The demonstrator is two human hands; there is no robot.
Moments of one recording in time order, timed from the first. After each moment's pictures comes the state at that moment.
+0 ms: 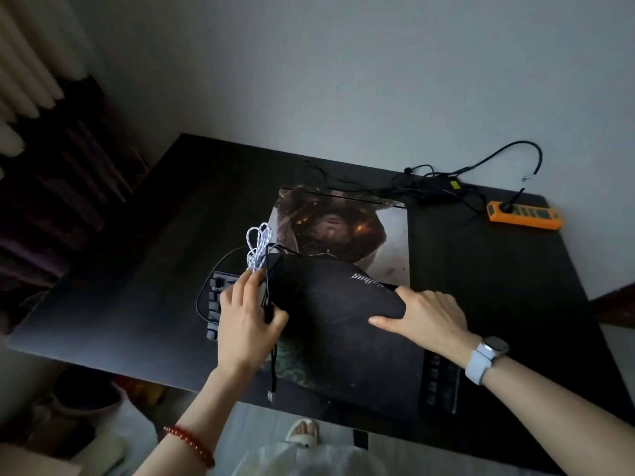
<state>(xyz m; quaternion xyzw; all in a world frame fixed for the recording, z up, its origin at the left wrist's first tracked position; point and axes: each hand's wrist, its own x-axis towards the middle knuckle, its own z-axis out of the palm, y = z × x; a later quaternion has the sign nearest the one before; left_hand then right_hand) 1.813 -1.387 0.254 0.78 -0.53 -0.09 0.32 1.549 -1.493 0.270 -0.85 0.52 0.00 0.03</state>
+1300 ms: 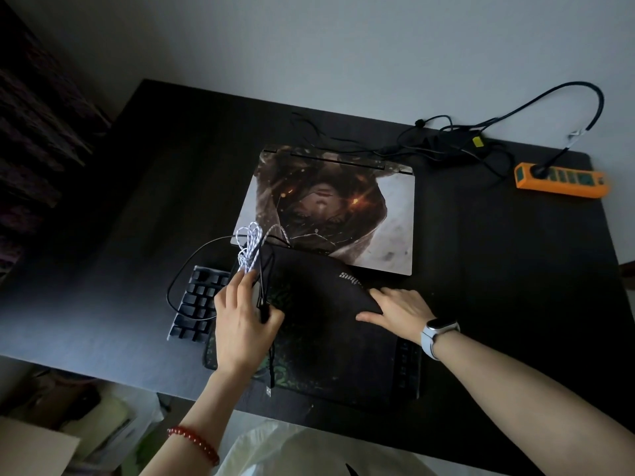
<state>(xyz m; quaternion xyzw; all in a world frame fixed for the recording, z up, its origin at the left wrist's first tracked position) 1.789 -1.429 0.191 0.81 -0.50 -0.12 0.28 1.548 -1.554 0.160 -0.88 0.43 0.16 0.13</state>
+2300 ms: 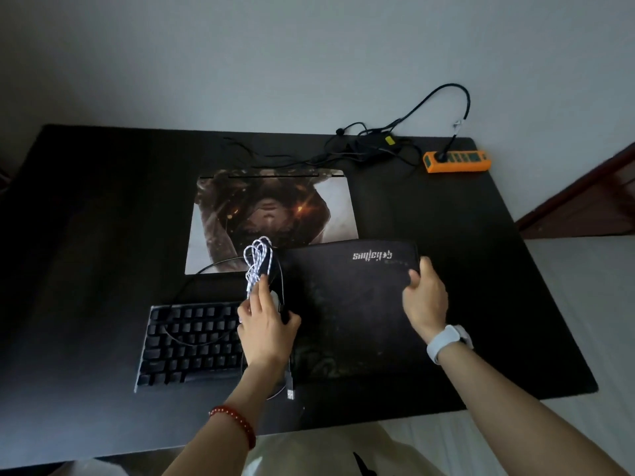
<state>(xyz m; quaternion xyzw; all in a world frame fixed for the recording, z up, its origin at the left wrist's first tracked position) 1.739 -1.459 0.180 0.79 -0.53 -0.25 0.18 1.512 -1.502 0.228 -0.54 0.80 -0.24 0.13</state>
